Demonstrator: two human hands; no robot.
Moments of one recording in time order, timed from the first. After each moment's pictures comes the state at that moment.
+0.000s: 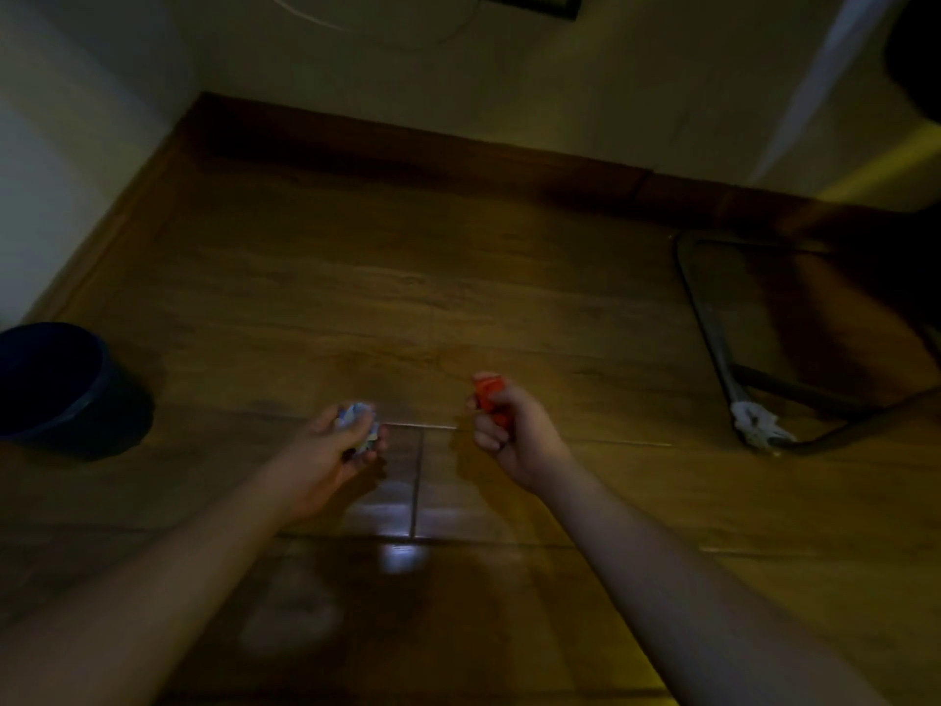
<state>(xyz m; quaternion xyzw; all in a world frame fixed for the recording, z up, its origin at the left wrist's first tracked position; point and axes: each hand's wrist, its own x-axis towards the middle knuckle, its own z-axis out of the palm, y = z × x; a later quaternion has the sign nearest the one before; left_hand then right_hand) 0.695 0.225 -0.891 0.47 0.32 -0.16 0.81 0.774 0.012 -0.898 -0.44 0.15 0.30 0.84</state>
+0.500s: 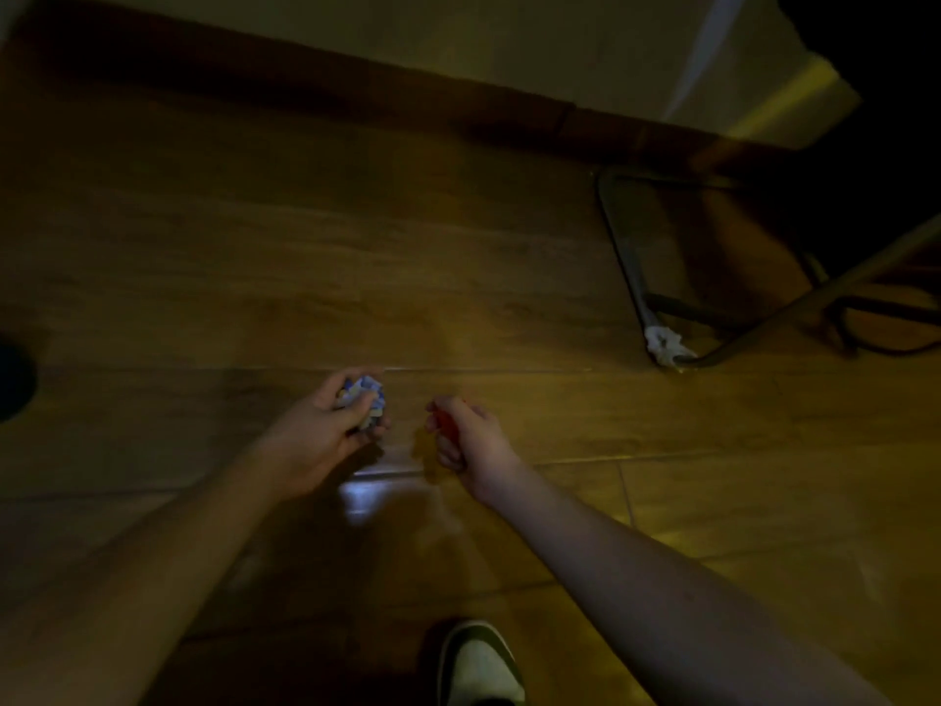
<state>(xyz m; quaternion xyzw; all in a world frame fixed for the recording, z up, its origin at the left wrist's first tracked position) 0.676 0.153 -0.878 0.52 0.25 -0.23 0.78 0.690 -0.027 -0.901 -0.60 0.24 0.26 0.72</state>
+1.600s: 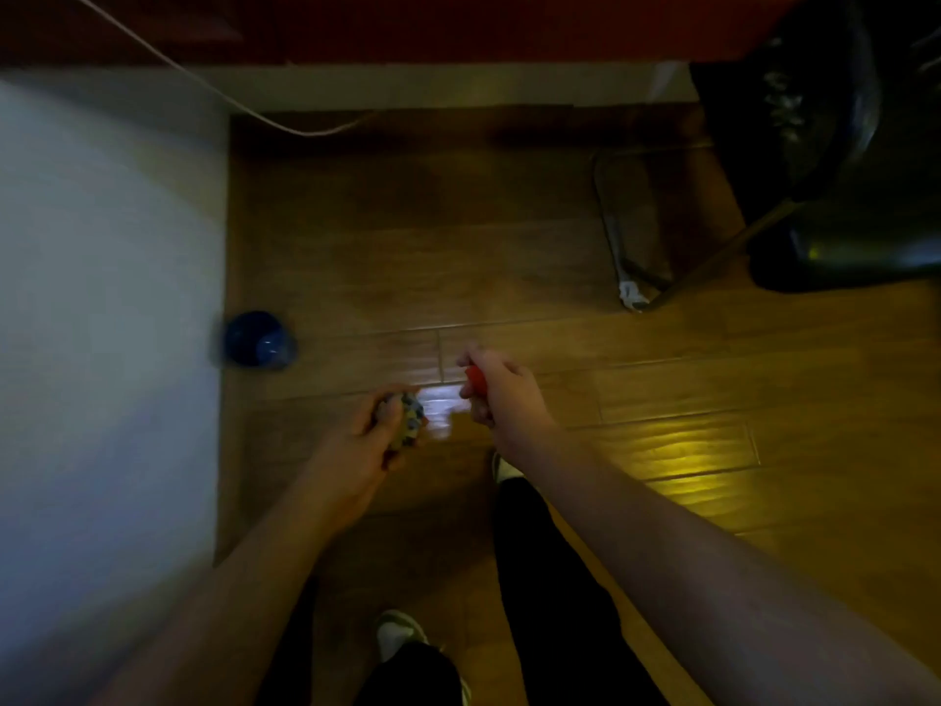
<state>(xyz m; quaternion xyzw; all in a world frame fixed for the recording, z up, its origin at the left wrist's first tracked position) 0.516 0.179 -0.383 0.60 0.32 -0.26 0.68 0.574 0.025 -0.423 -0.59 0.30 0.29 0.69</state>
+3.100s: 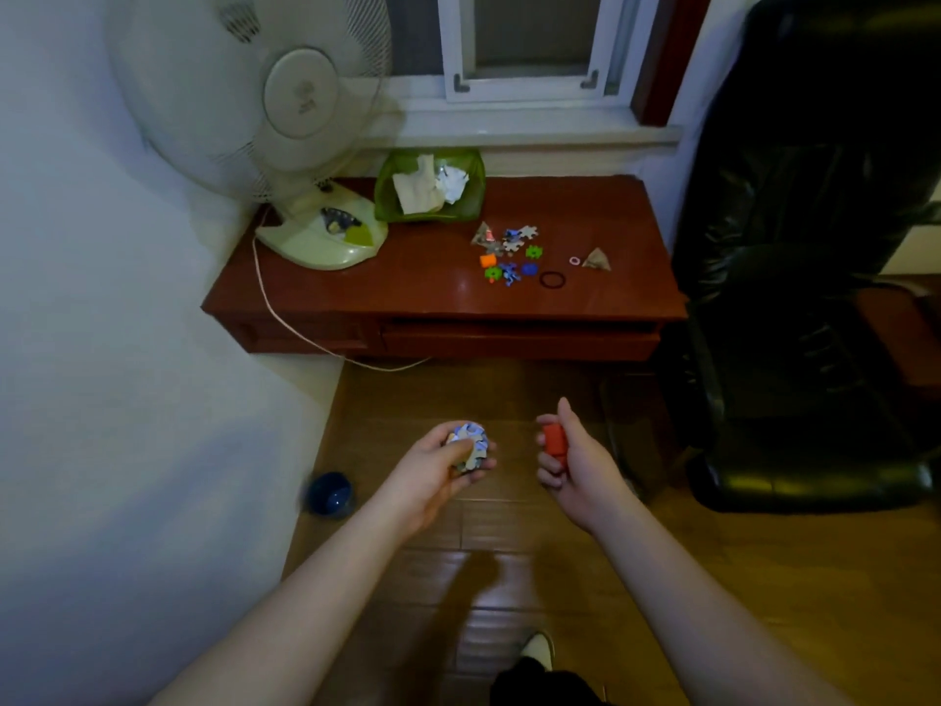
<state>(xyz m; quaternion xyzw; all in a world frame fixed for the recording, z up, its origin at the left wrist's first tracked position) 0.609 0.076 -0.083 0.54 0.26 -0.17 0.78 0.653 -0.096 -0.107 -0.50 0.23 0.25 0.79</state>
